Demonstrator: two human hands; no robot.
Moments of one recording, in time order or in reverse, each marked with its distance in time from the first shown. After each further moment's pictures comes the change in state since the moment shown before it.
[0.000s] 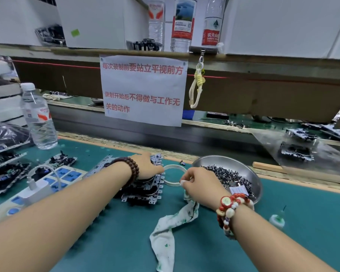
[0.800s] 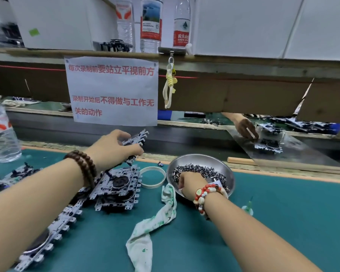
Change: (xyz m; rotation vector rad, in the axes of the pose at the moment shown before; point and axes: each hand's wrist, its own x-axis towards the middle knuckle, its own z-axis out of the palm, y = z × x) left_hand -0.032 0.014 -0.033 -0.493 0.237 0.169; right_hand 0.088 0.113 0.018 -0.311 0.006 0.192
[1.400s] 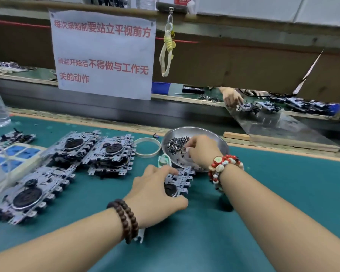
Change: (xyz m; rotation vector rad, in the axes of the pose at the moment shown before) left_hand -0.095 -0.008 0.116 0.091 -0.260 0.108; right_hand -0.071 -0.011 -0.042 0.308 0.191 0.018
